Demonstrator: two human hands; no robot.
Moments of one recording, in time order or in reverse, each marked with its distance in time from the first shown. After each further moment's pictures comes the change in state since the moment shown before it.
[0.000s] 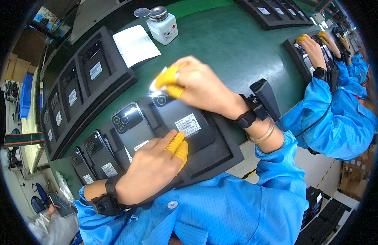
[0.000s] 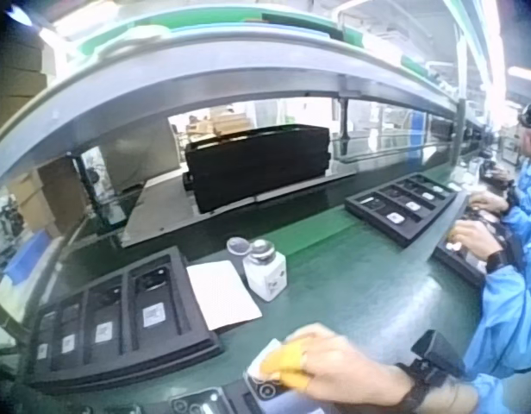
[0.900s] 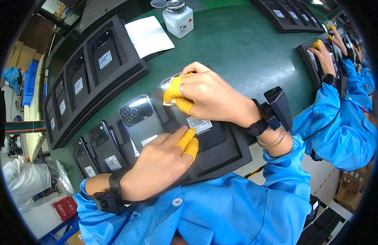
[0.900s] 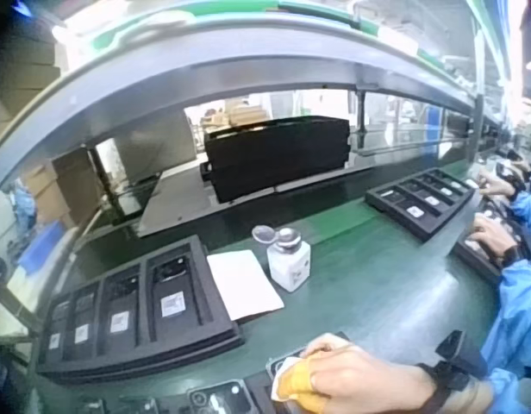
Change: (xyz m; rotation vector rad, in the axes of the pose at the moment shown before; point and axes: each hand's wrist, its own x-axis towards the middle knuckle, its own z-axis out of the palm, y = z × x) left_hand -0.001 -0.003 0.004 0.006 0.009 0.006; right_hand 0.001 -0.016 0.001 0.104 -0.214 -0.089
